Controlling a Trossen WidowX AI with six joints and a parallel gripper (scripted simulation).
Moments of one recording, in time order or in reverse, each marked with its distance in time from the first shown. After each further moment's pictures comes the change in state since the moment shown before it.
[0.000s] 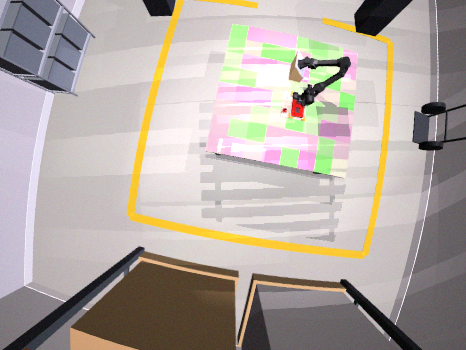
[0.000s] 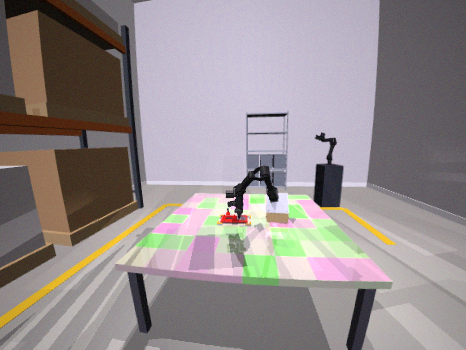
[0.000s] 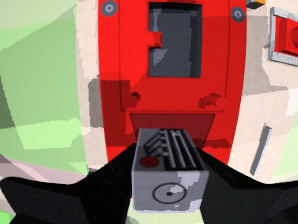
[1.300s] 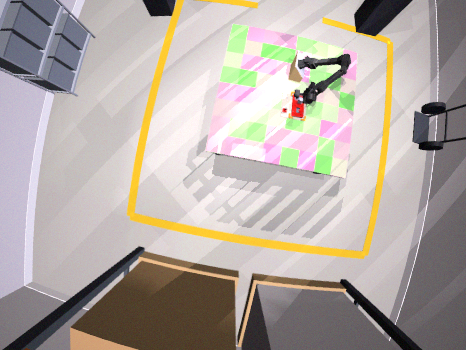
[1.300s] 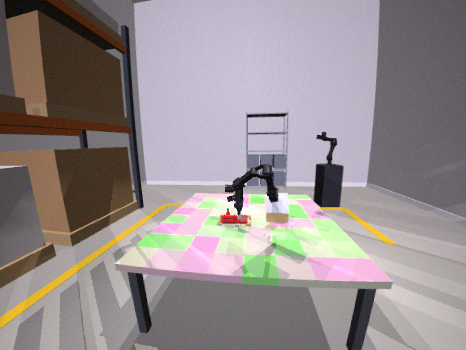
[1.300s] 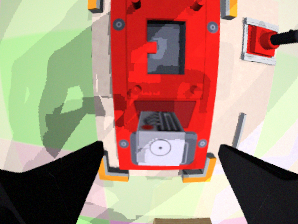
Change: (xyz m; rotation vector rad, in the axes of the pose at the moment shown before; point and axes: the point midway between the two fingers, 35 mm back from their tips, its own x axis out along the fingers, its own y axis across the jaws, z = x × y) arm -0.043 -0.001 0.002 -0.003 0.015 -0.010
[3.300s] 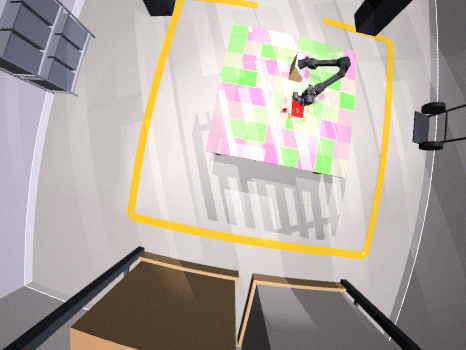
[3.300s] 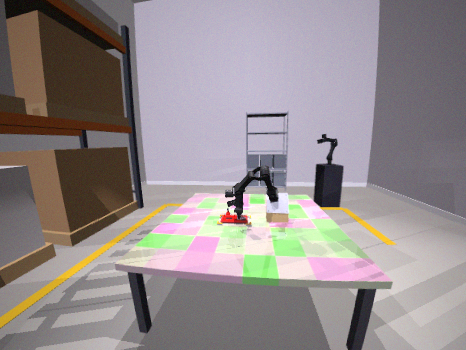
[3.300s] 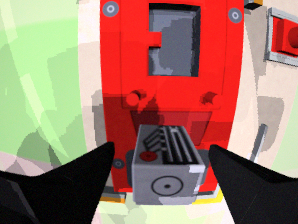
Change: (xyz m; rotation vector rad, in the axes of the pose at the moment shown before) arm 0.036 0.002 0.000 -0.006 0.002 0.007
